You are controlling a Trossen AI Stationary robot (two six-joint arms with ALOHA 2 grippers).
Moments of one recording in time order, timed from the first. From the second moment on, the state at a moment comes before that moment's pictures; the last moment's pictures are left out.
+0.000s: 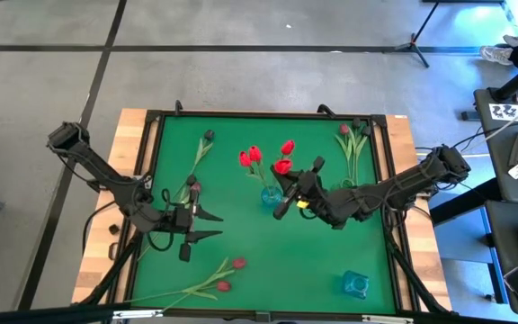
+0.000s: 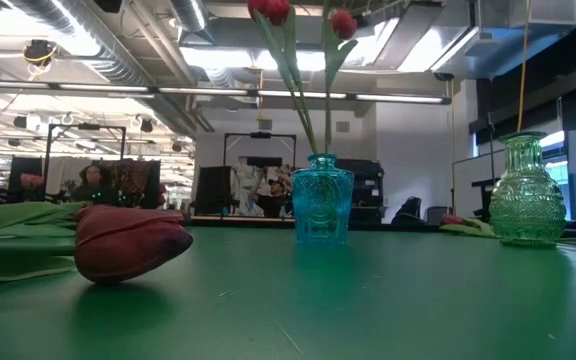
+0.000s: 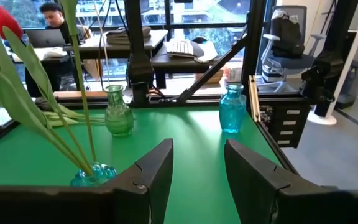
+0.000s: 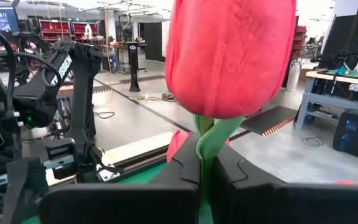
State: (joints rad) left arm -0.67 1.10 0.58 0.37 -0.67 -0.11; right arm 0.41 1.52 1.22 0.36 1.04 -0.03
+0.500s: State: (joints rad) left arm -0.67 1.10 0.58 0.34 -0.67 -0.12; right arm 0.41 1.56 1.22 0.42 1.06 -0.06
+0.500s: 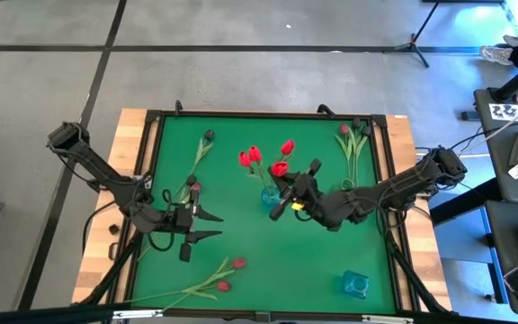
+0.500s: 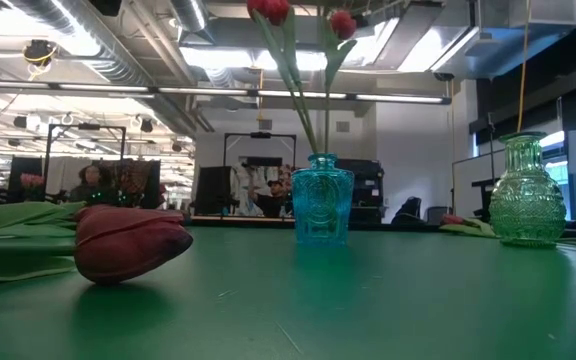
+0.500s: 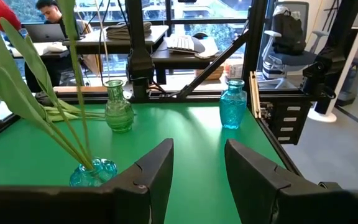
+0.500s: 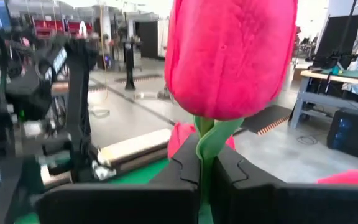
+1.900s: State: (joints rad) left arm -0.67 1.10 0.58 0.32 -0.67 -0.15; right arm 0.38 1.56 1.25 0.00 1.02 0.08
